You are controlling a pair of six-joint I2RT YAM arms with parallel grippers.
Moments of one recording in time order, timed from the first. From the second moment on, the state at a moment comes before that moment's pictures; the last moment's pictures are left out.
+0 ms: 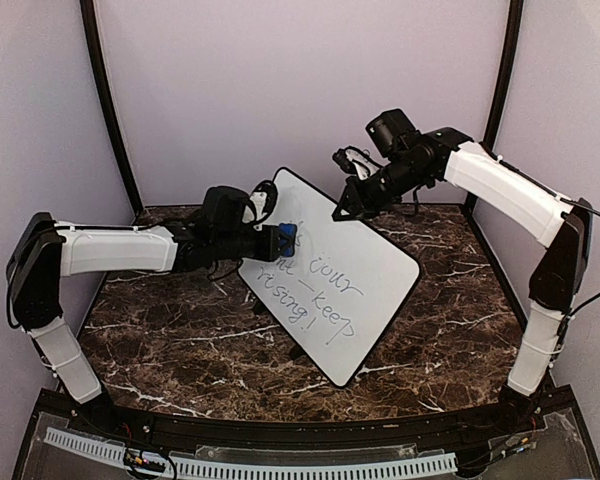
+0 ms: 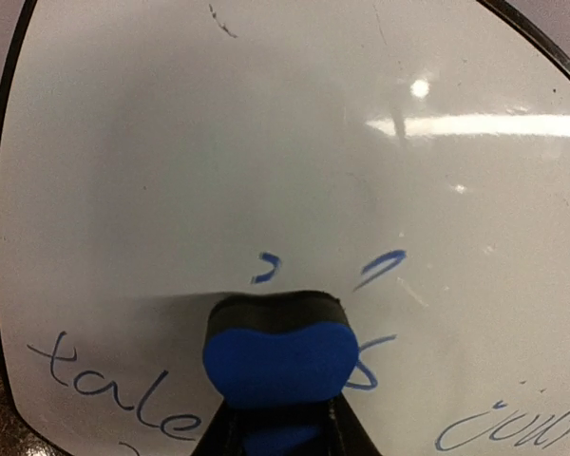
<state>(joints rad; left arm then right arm) -0.74 1.70 1.14 0.05 0.05 -0.37 0.66 1.84 1.91 -0.97 -0.38 0.23</state>
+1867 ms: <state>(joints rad) -0.68 1.73 1.16 0.18 -0.02 -0.32 0.66 1.83 1.88 -0.92 -0.39 0.24</state>
